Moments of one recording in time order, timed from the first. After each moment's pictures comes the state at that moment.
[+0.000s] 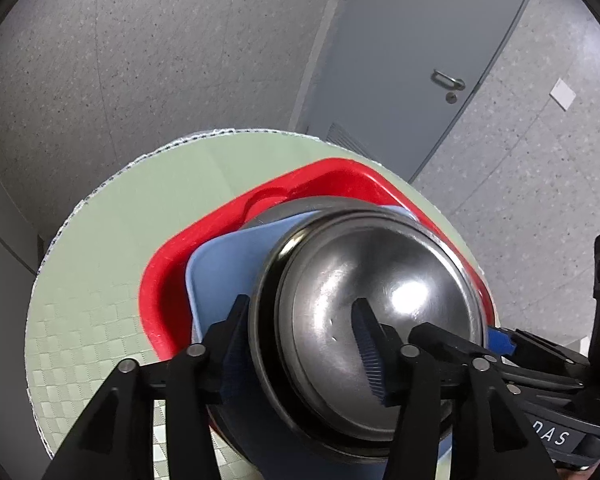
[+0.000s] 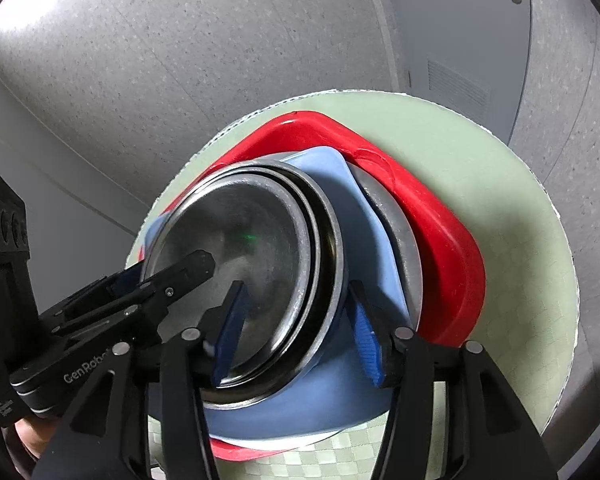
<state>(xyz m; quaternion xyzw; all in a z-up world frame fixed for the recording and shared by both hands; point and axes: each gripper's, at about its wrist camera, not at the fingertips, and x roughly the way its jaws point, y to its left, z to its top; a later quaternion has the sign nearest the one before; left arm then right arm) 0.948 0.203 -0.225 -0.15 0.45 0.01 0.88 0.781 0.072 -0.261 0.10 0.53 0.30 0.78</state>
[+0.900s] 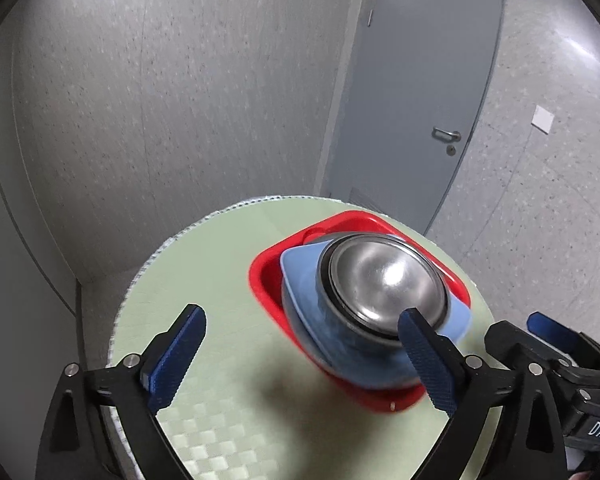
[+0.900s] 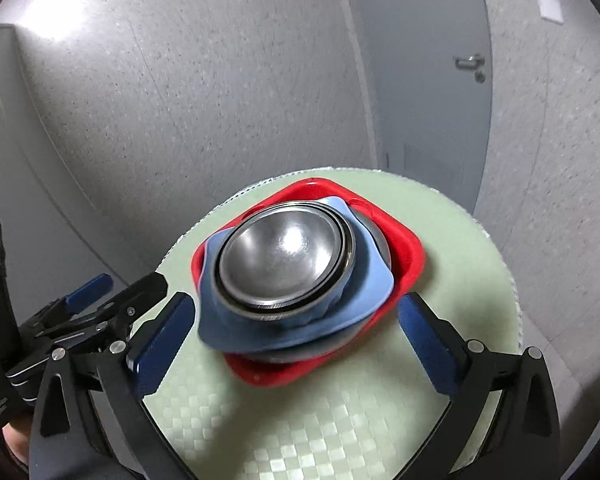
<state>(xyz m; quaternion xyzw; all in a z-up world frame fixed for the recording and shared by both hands) 0.752 0.208 -0.181 -0.10 0.33 0.06 0.94 0.658 0.036 -0.186 0.09 0.39 0.26 0.88</state>
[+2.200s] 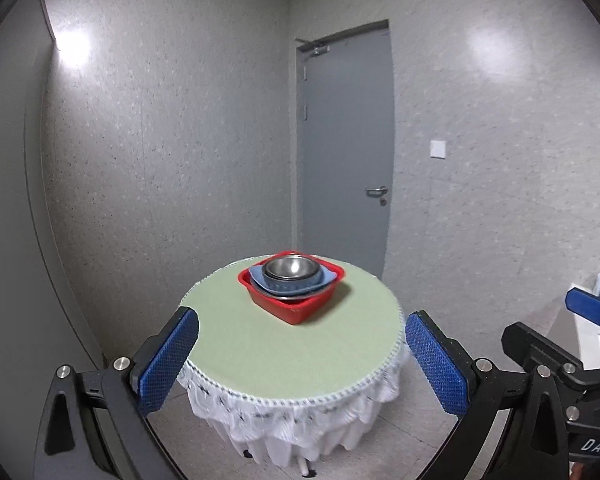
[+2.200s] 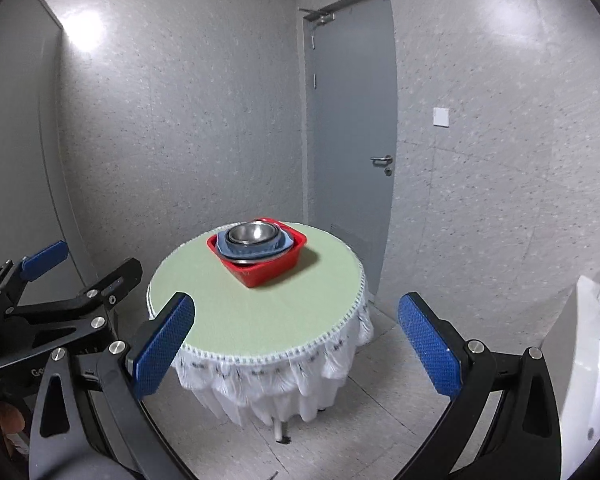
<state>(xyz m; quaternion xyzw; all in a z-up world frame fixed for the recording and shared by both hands) 0.261 0.046 -0.100 0.00 0.17 0.02 0.99 0.275 -0.146 -0.067 0.03 0.24 0.15 0.96</state>
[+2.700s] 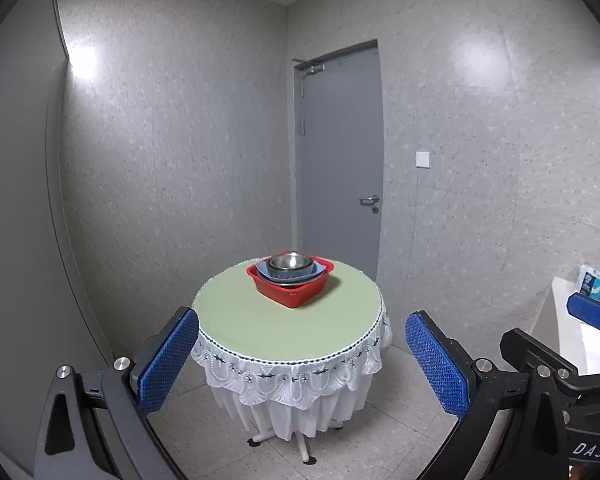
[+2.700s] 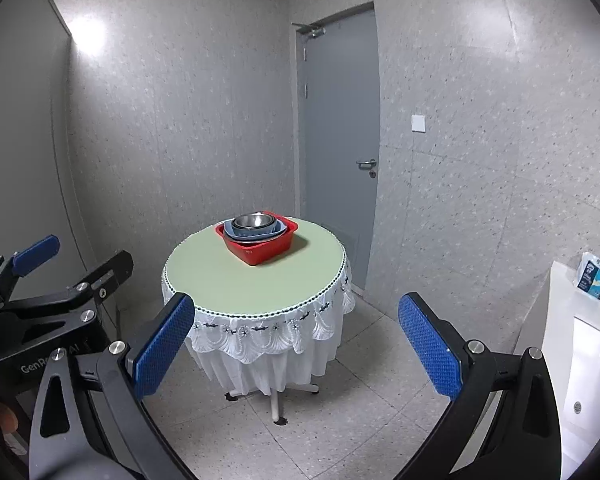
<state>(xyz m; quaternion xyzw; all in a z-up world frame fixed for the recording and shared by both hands) 0.072 0.023 -0.081 0.00 0.15 0.02 0.99 0.139 -0.184 -0.047 0.04 0.22 0.14 0.96</state>
